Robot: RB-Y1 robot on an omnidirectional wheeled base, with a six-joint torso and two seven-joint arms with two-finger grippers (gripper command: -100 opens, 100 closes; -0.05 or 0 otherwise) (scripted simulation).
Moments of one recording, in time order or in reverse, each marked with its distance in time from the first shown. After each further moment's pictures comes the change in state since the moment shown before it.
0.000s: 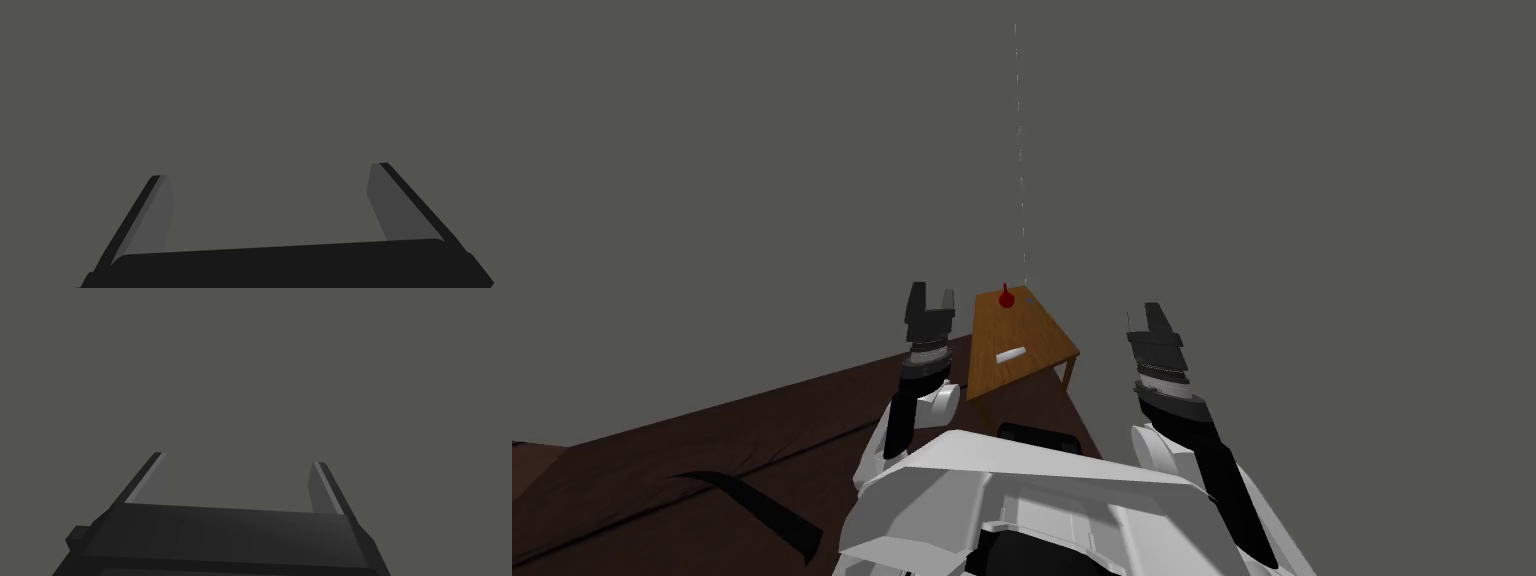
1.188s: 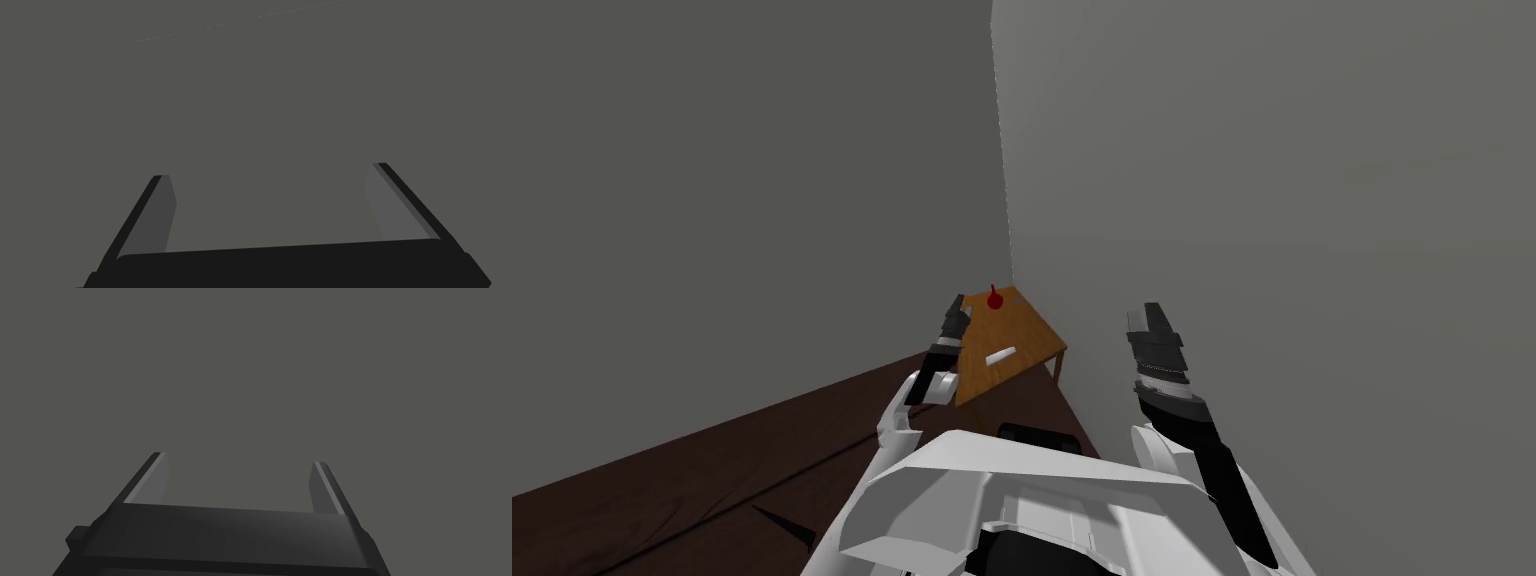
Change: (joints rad) left arm -0.152 0.232 0.049 0.321 0.077 0.262 0.081; right arm 0.000 0.000 0.000 0.000 0.000 0.000 0.000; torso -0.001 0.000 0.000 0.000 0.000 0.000
